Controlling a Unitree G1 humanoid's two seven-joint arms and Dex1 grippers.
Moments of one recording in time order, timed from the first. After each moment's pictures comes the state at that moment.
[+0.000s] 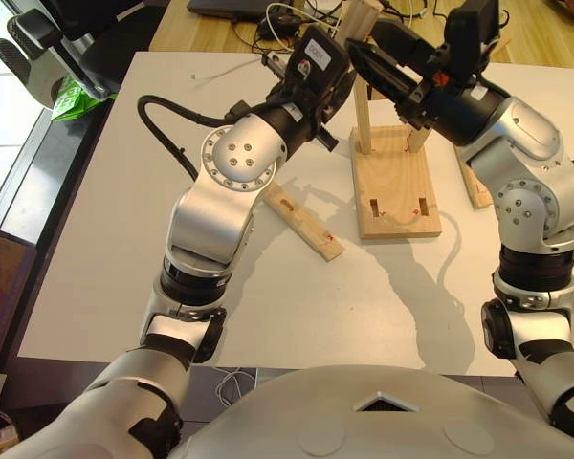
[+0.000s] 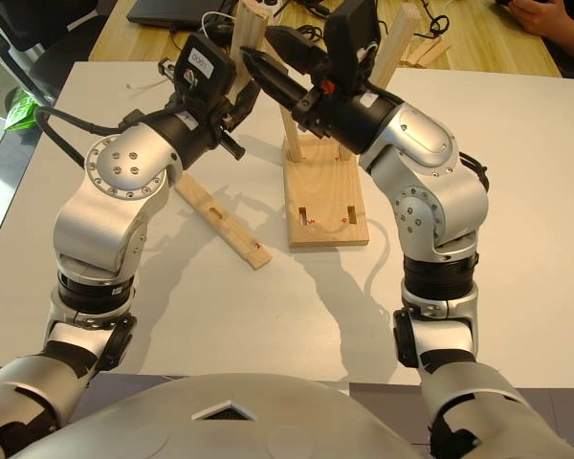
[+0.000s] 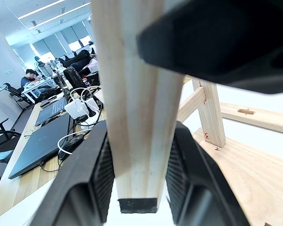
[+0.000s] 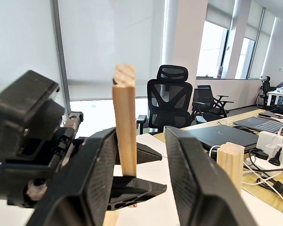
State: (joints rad) left arm -0.53 0.27 -0.30 -0.49 -0.01 0.88 -0.28; right arm -0.52 -0.28 0.04 -0.29 0.57 0.59 0.54
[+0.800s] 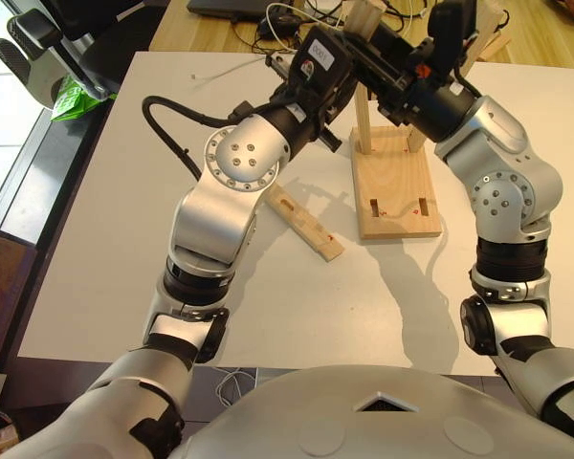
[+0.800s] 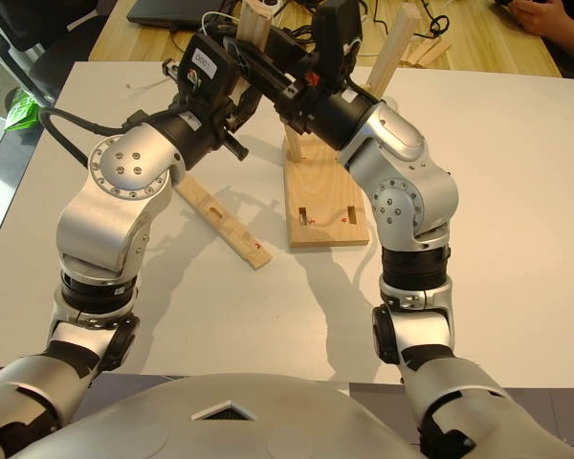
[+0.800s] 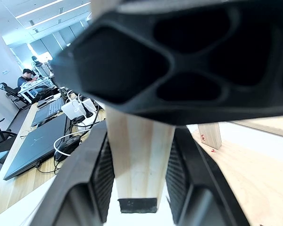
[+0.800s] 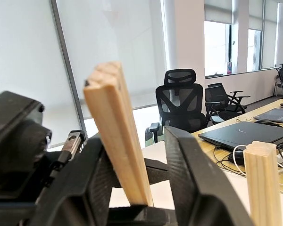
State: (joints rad) left arm -0.53 0.25 -0.30 -0.48 -0.01 0.88 -0.28; right arm -0.55 -0.17 0.03 -0.18 0.60 0.56 0.53
